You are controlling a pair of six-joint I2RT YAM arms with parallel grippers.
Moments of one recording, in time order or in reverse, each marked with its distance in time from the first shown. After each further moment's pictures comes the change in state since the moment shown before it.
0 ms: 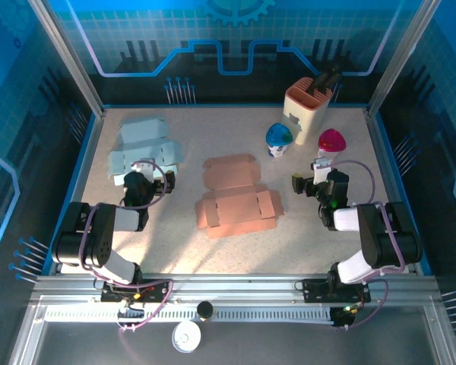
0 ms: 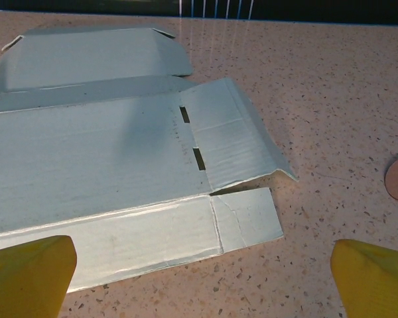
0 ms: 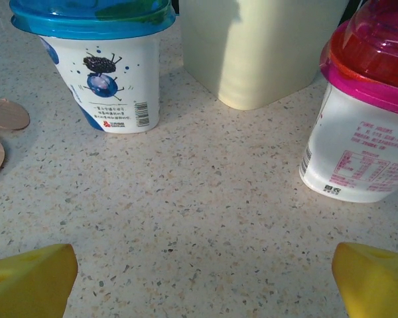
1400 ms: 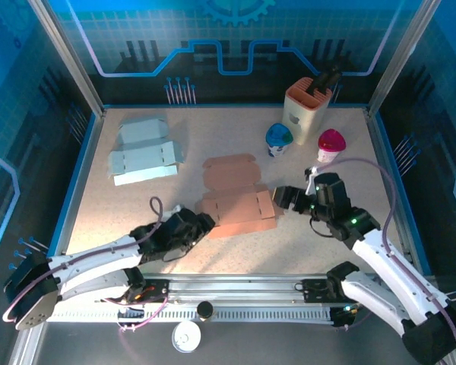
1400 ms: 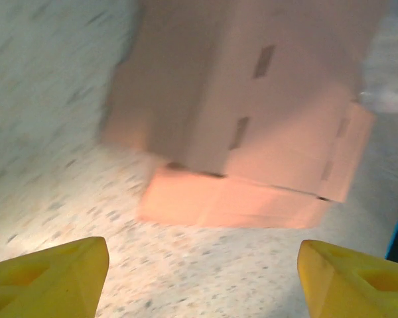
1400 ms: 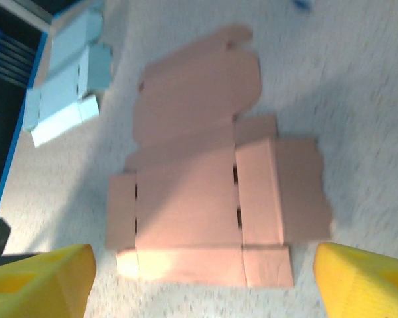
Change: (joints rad) left arm -0.899 -0.554 0.029 -1.067 -0.151 -1.510; right arm 0.422 -0.729 0.269 -1.261 -0.057 0.771
